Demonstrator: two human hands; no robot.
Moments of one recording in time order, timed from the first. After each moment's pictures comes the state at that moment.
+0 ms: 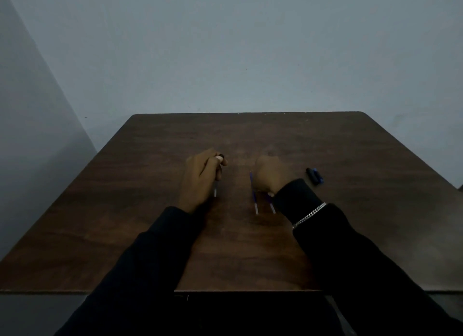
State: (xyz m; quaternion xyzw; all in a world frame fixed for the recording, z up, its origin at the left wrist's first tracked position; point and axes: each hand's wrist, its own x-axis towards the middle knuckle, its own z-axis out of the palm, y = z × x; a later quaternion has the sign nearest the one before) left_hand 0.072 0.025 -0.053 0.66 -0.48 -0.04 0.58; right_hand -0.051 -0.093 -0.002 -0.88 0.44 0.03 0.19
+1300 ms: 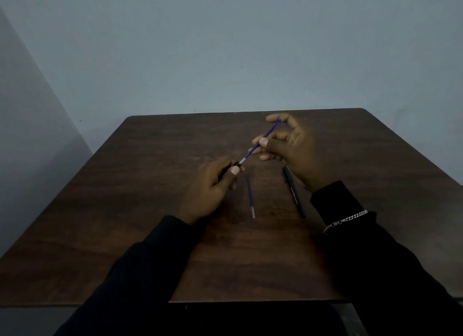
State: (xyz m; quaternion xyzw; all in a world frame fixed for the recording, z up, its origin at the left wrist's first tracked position) left_hand 0.056 0.022 -0.050 0.66 -0.58 -0.08 0.47; right_hand -0.098 -0.131 0.002 -0.67 0.11 -0.37 0.64
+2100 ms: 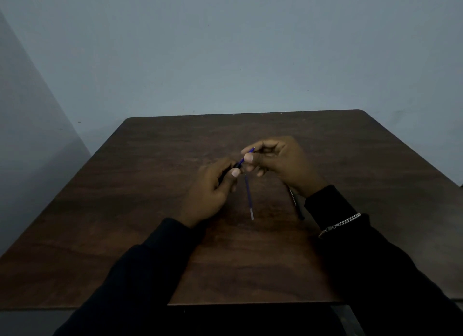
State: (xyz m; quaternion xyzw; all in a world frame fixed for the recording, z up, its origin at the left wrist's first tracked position) left_hand 0.052 0.021 -0.051 0.65 -0.60 -0.04 0.47; right_hand -0.092 -0.127 -0.010 -0.75 0.10 -0.30 0.59
